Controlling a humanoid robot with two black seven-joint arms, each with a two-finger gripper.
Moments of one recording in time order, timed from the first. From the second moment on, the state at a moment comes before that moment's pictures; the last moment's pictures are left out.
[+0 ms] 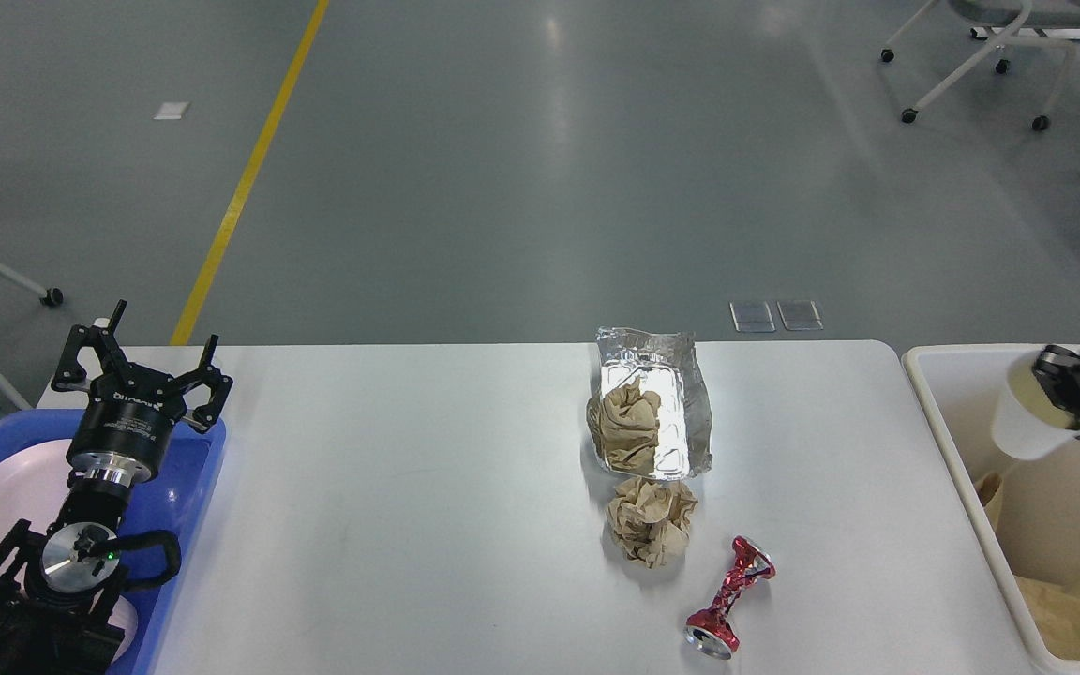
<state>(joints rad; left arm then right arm) -0.35 0.18 -1.54 -0.68 0.28 -0.58 -0.16 1.84 -0.51 -1.64 1.26 0.30 0.25 -0.16</state>
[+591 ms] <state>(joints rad) -0.35 0.18 -1.54 -0.68 0.28 -0.58 -0.16 0.82 -0.47 -1.22 0.29 0.28 0.19 -0.17</state>
